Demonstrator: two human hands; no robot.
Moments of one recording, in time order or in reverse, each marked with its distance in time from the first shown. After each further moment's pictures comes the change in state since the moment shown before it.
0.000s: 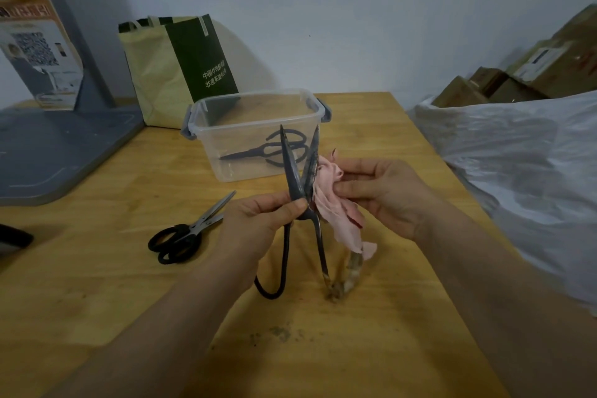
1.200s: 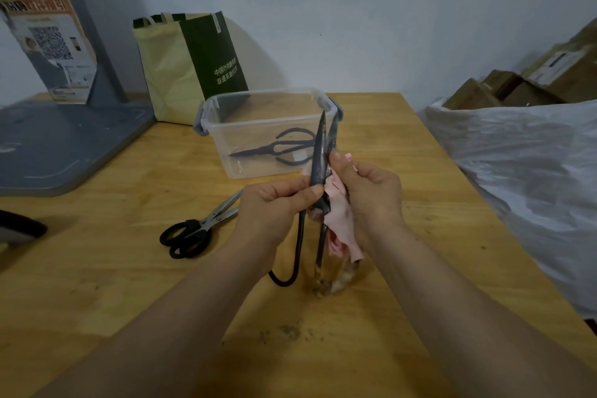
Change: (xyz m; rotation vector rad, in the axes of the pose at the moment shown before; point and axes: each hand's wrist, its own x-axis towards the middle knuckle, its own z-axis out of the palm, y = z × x) left_hand 0.004 0.011 0.007 -0.079 0.037 0.054; right_hand 0.012 0.029 0.050 0.122 0.400 -0.168
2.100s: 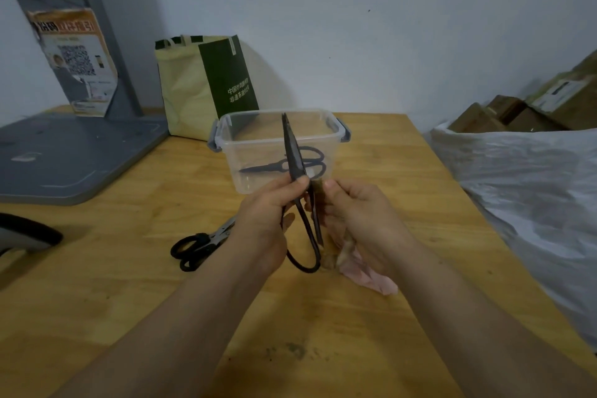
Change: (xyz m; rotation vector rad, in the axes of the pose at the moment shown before) left_hand 0.017 0.007 -0.010 -0.241 -0.023 -0.112; right_hand -0.019 -0.024 0.008 -0.301 -0.375 0.080
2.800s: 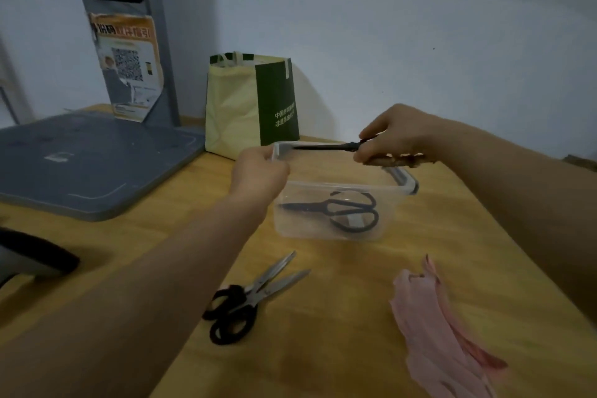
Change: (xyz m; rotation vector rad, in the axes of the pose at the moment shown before) left_hand 0.116 0.075 -0.071 0.493 0.321 0.243; right_hand 0.164 -0.120 0.020 -1.158 -0.054 -0.039
